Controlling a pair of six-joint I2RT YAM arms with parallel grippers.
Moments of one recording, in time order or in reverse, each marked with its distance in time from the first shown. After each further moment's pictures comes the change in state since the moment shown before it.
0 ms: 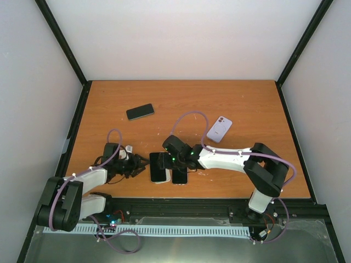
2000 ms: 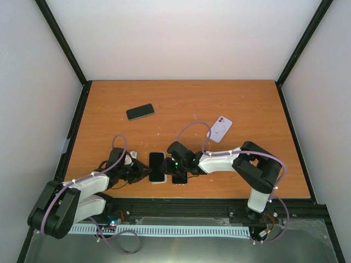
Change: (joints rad) left arm -0.161 -0.054 -0.066 0.029 -0.079 -0.109; right arm -0.015 0.078 -0.151 0.258 -0.142 0.157
